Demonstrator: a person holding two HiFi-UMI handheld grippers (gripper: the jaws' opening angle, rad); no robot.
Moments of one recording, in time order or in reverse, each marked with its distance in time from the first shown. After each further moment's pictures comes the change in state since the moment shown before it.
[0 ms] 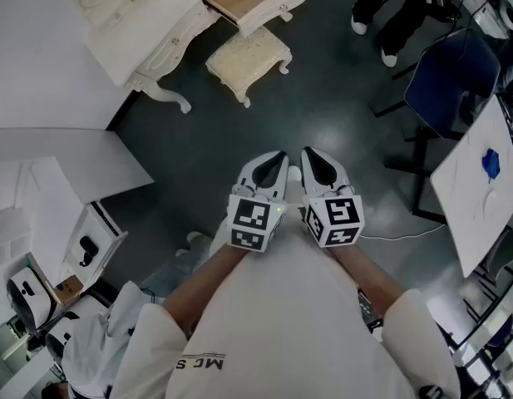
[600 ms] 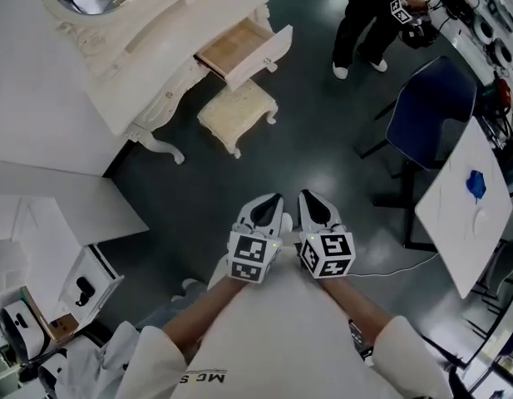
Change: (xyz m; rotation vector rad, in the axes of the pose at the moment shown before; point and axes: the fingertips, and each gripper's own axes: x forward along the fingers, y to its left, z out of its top) left arm 0.013 -0.024 0.005 0.013 0.004 -0.015; right arm -0.019 -0.033 -0.001 0.090 -0.015 -0.051
